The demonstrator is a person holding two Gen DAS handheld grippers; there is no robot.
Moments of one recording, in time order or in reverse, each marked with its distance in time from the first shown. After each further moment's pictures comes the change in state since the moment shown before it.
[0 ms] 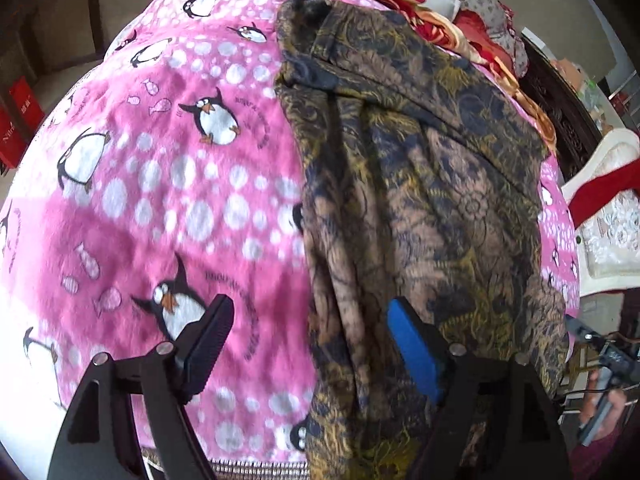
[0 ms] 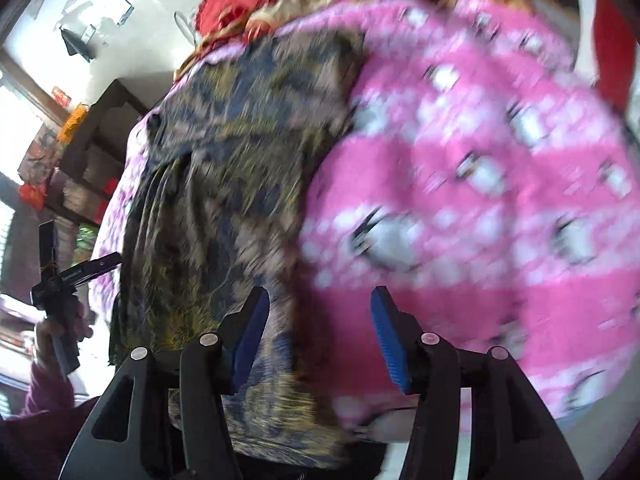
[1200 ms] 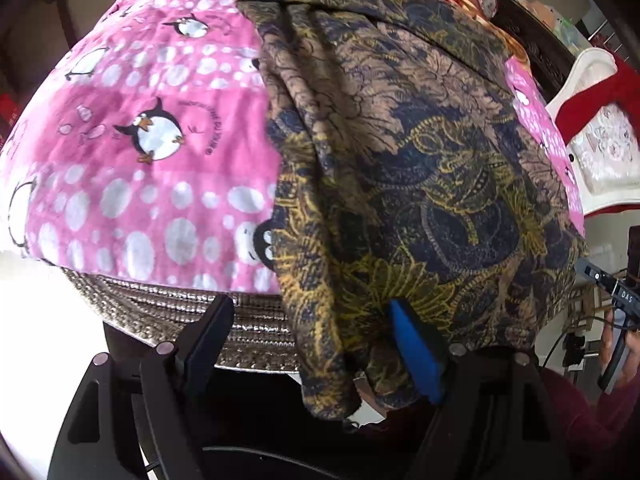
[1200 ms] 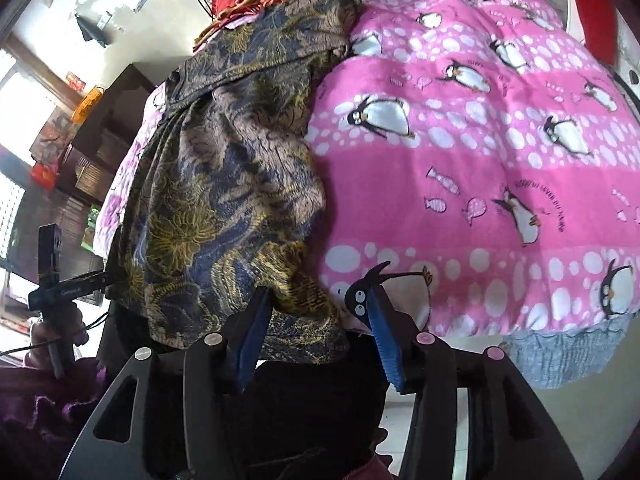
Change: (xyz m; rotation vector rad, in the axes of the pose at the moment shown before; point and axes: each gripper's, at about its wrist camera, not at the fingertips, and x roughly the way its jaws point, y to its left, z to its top) left arm -0.005 -0.021 -0.111 0.124 0.105 0.004; right arm -0.024 -0.007 -0.095 -0.021 0.002 -0.007
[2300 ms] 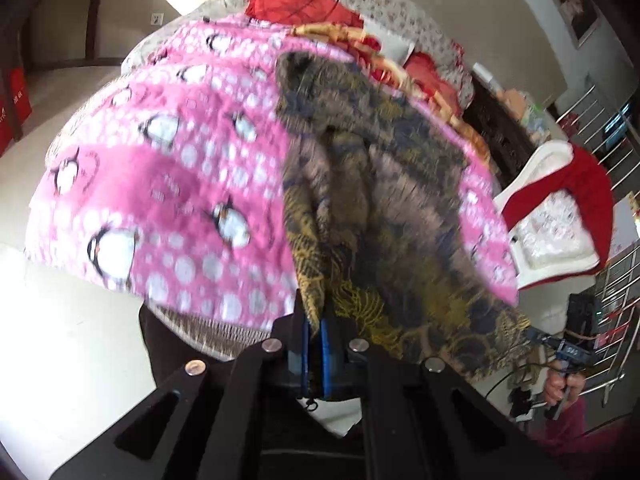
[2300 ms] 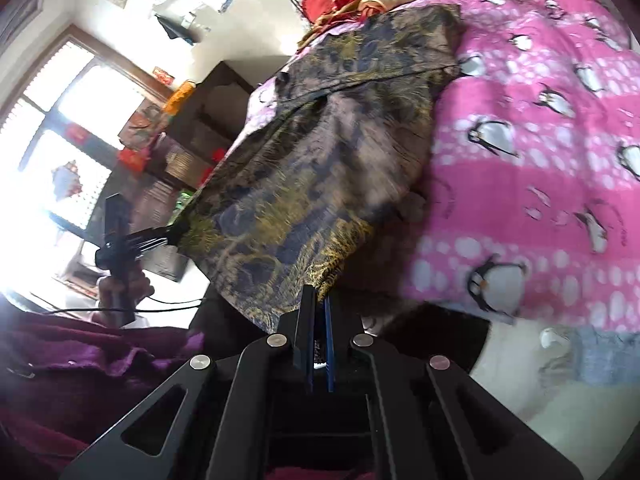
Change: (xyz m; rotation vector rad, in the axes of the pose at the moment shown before) left arm -0.121 0.074 0.005 -0.137 -0.260 -0.218; right arm -0.043 0.037 0.005 -0.096 -0.015 0.352
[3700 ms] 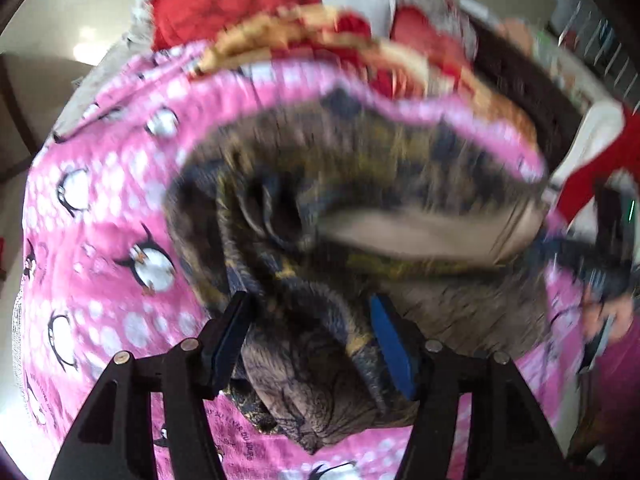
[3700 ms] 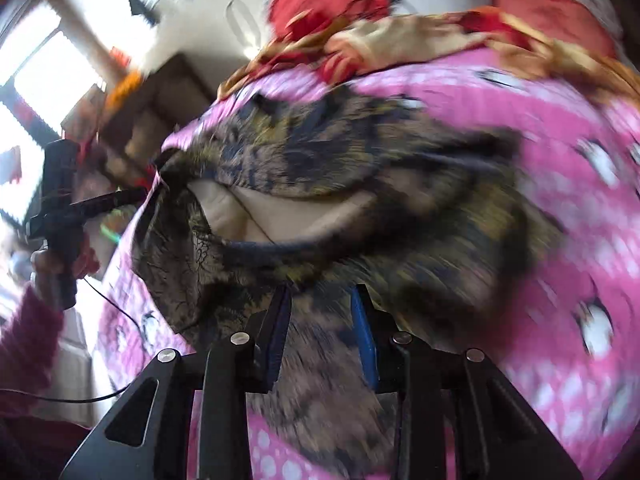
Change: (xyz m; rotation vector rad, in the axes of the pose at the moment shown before) left arm 0.233 -0.053 0.257 0.323 0.149 0.157; right arm 0.163 -0.071 0.321 -0.191 0.059 -0.245
